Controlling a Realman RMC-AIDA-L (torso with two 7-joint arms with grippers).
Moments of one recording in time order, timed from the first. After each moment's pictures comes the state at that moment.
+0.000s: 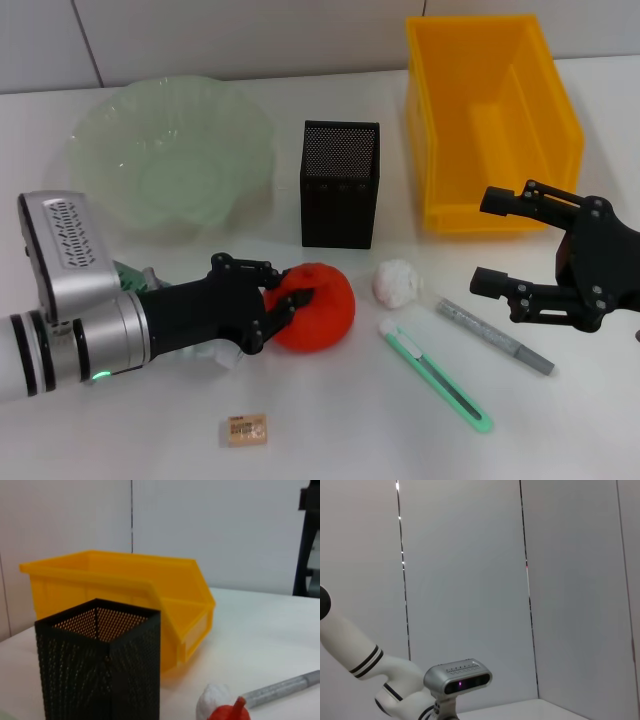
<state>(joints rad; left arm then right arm) -0.66 -2.08 0.94 0.11 1.67 1.26 -0.75 0.34 2.08 -0.55 -0.66 -1.82 -1.94 1.06</state>
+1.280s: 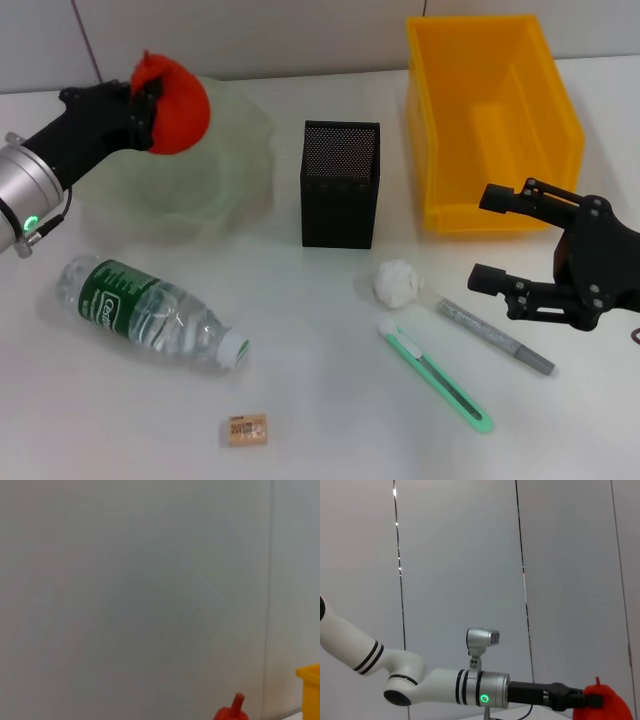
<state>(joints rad) -0.65 -2.08 0.92 0.29 1.14 0.99 -0.80 0.34 2.08 -0.54 -0.63 -1.82 -1.93 1.03</state>
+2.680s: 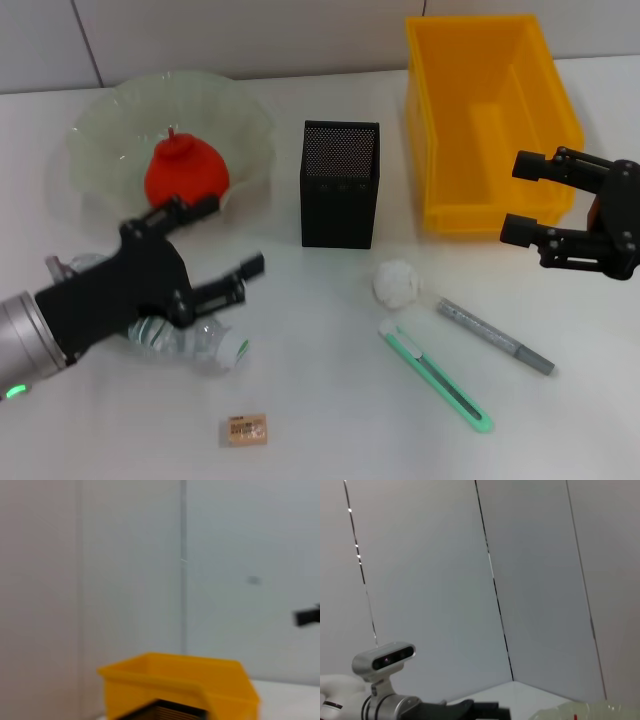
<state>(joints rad) -0.37 -2.06 1.24 0.44 1.21 1.43 -0.77 0.34 2.08 -0.51 -0.82 -1.82 -1.91 1.33</state>
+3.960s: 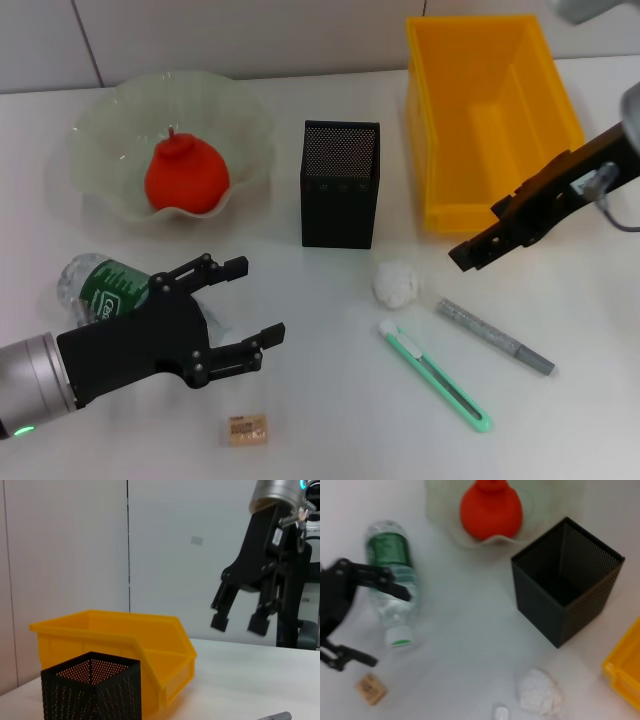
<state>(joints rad) -0.36 -2.06 1.24 0.43 1.37 1.46 -0.80 0.59 2.08 -1.17 -1.67 -2.50 -1.90 2.64</state>
